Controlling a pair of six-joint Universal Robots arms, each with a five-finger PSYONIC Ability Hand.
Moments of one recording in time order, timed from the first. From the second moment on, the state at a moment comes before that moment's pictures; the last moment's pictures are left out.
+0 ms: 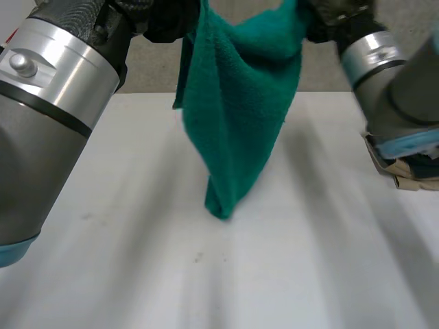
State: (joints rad) left arm 4.08 -1.57 -1.38 3.47 -1.42 3.42; right arm 1.97 -1.07 0.99 -0.40 1.34 2.93; left_hand 1.16 1.20 1.19 1.20 0.96; right_hand 1.13 1.18 1.19 1.20 0.98
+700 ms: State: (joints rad) left arm 4.15 -1.58 -1.42 3.46 -1.43 3.43; right arm 1.80 -1.25 1.45 0.23 1.38 3.06; left_hand 1.16 1.20 1.20 1.20 0.96; right_hand 0.23 0.22 0.22 0.22 0.04
